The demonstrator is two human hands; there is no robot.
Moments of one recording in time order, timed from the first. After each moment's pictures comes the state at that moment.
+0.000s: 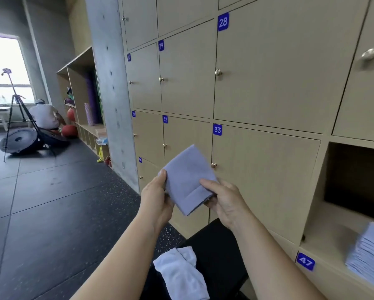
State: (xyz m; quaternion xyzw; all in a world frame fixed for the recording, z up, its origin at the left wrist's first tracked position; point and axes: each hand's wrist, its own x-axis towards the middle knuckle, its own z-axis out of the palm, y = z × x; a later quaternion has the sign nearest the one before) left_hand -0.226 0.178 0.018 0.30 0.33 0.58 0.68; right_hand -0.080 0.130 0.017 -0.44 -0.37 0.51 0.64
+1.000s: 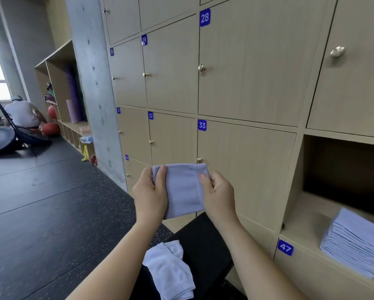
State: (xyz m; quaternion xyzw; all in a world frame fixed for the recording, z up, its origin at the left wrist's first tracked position) left_hand -0.202 0.153 0.003 0.59 0.45 0.64 0.21; right_hand -0.067 0.109 -0.001 -0.61 -0.50 0.10 0.61
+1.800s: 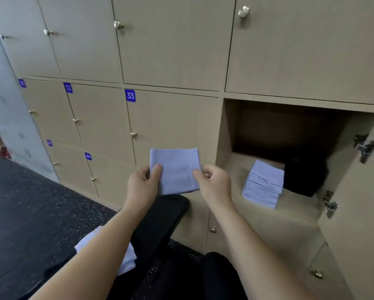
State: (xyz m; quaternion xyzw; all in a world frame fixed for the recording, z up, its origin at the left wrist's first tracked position) left_hand -0.092 0.117 -0.047 0.69 0.42 0.44 0.41; right_hand 0.041 0.026 -0.044 -0.70 -0.36 0.10 0.61
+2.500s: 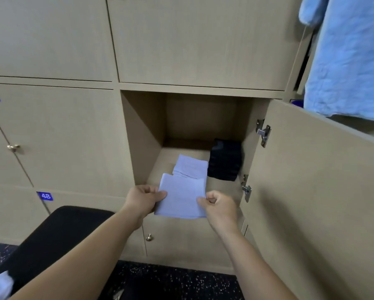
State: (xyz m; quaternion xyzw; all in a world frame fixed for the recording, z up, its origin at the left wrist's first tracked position) left_hand 0.121 0.055 -0.102 0.64 0.34 0.17 0.66; right_hand 0.216 -0.112 -0.117 -0.82 -0.16 0.07 0.55
